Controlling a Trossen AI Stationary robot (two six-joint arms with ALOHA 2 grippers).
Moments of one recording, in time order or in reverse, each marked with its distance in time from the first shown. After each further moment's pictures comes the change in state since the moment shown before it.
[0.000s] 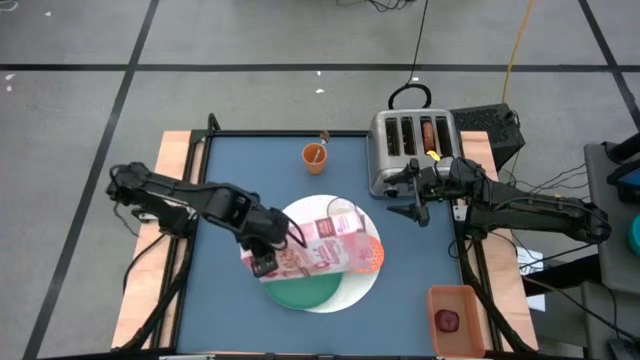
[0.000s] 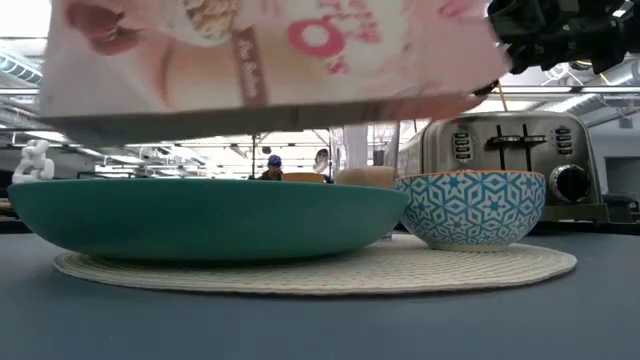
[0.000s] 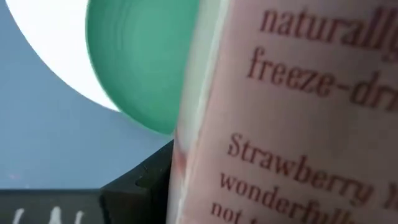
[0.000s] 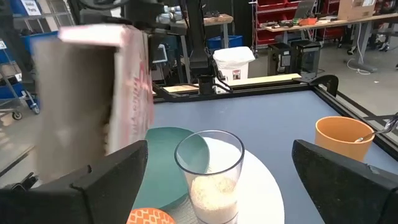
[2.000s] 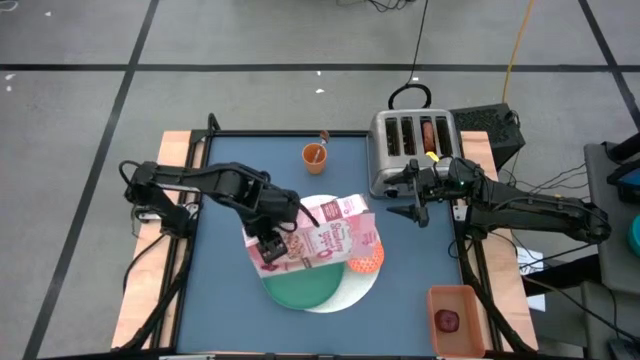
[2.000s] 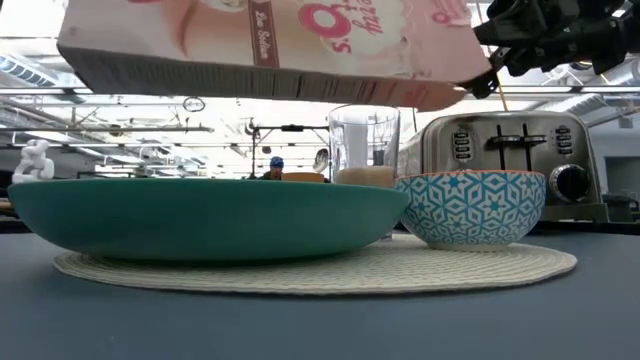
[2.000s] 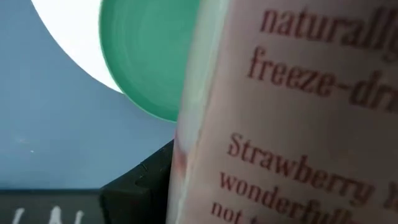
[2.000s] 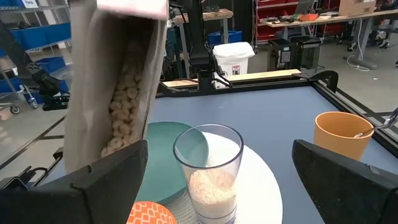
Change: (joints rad) left arm 0.103 0.135 0.302 -0.246 0.109 -0.019; right arm 0.000 0.003 0.000 -0.019 0.000 -0.016
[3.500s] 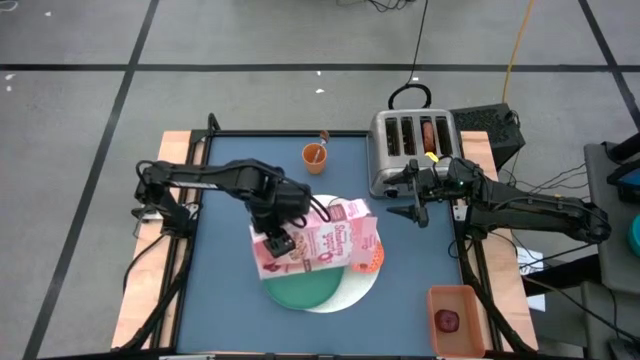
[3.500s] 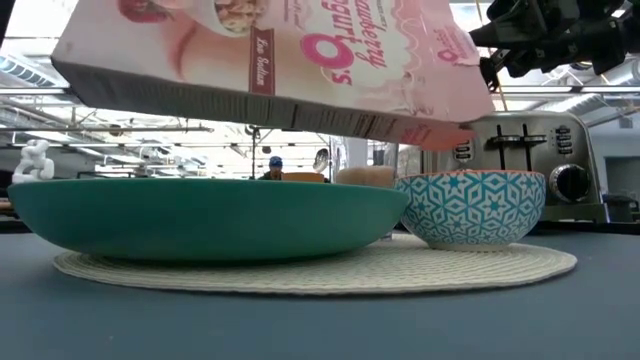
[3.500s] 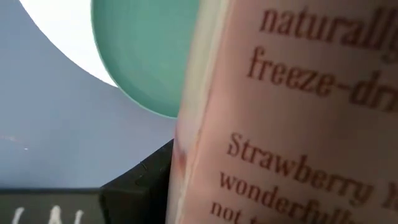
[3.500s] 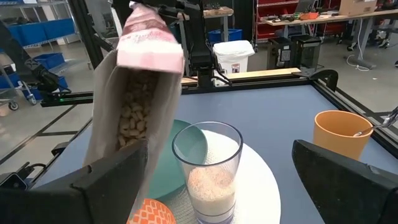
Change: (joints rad) left arm 0.061 0.062 -0.001 -0.022 0.093 0.076; right arm 0.000 0.002 0.000 -0.008 0.000 -0.014
